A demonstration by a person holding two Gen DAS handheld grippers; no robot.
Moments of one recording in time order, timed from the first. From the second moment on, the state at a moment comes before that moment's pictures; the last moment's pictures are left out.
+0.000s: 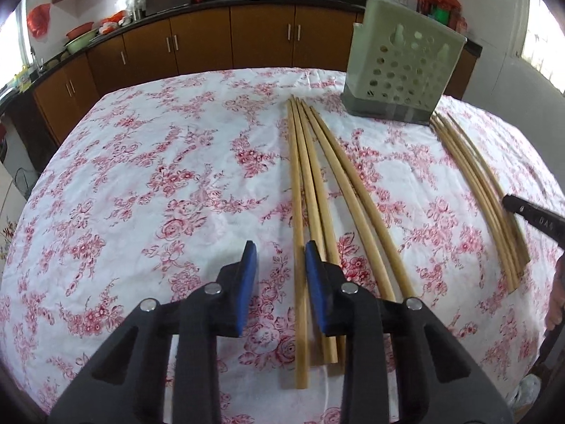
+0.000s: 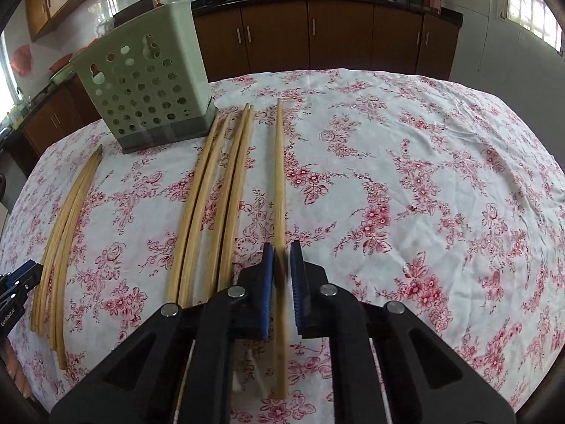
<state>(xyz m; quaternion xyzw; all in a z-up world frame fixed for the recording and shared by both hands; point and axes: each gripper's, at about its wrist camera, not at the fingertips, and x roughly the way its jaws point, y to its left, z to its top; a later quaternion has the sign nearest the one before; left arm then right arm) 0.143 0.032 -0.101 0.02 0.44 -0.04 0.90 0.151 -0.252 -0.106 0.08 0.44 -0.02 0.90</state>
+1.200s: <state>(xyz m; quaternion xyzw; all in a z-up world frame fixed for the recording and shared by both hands) 0.174 0.068 -0.097 0.02 0.44 0.00 0.90 0.147 -0.280 -0.104 0.08 0.43 -0.05 0.90</state>
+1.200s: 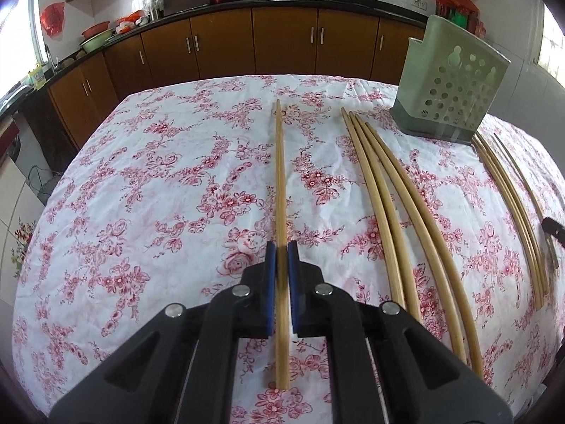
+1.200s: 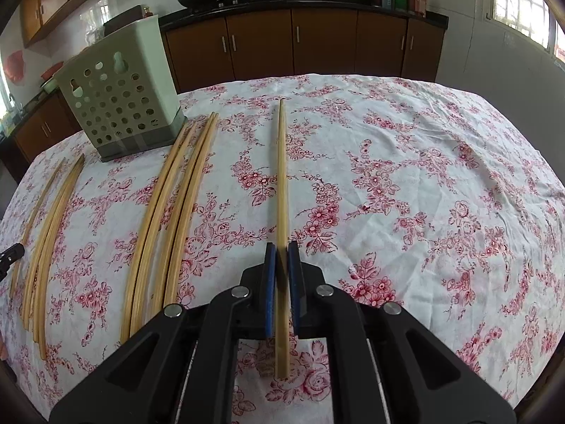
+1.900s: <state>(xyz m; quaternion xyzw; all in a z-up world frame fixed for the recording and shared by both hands) 0.184 0.082 0.059 -0.03 0.27 -0.01 0.96 0.143 -0.293 0.038 0.07 0.25 -0.04 0.97</state>
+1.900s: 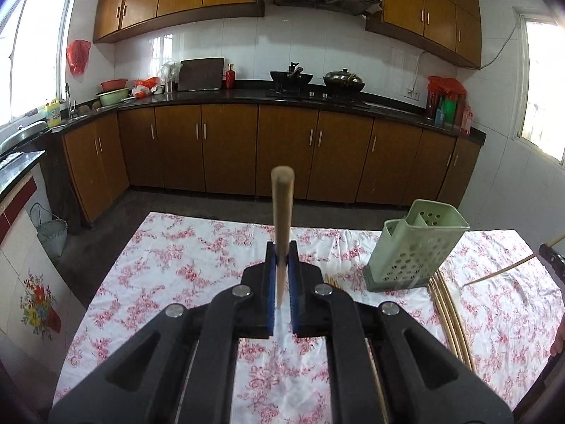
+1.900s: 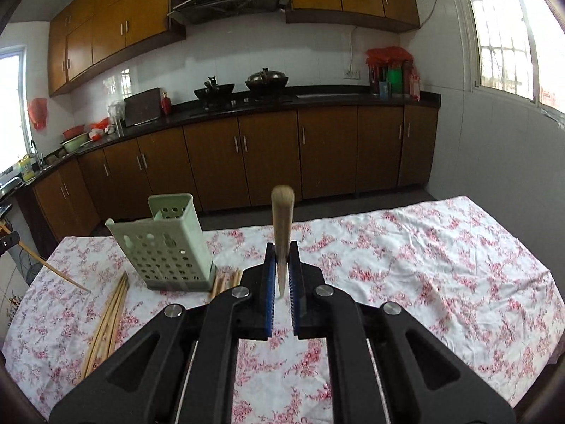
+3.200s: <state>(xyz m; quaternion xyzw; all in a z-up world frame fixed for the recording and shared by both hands) 0.250 -0.043 0.081 -0.07 0.22 -0.14 0.96 0.205 -0.227 0.091 0.08 0.18 0.08 0.98</state>
